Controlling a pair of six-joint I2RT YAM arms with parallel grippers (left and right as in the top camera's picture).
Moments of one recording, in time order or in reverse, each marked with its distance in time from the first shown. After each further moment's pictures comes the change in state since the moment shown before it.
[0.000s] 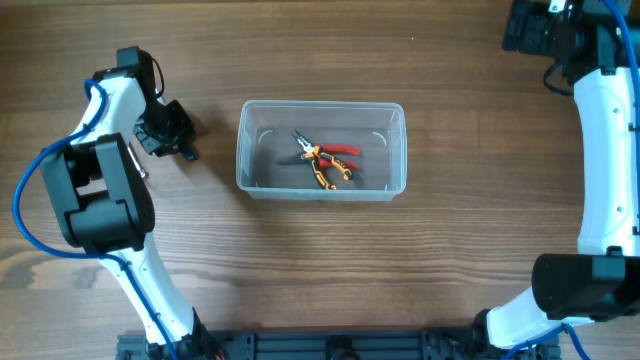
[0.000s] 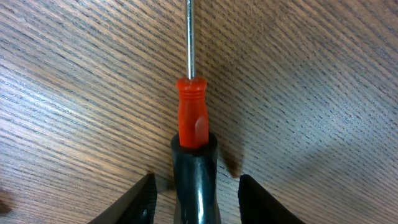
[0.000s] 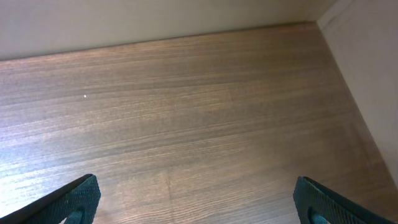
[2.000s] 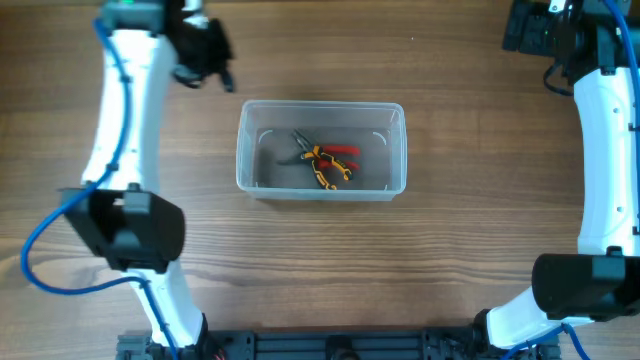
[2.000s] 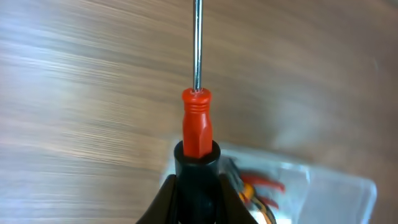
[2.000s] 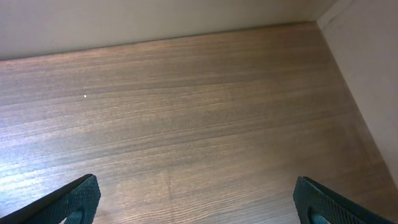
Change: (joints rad) left arm -0.294 -0.135 0.552 -0.345 0.061 0.032; right arm 0.000 0.000 0.000 0.000 0.000 0.000
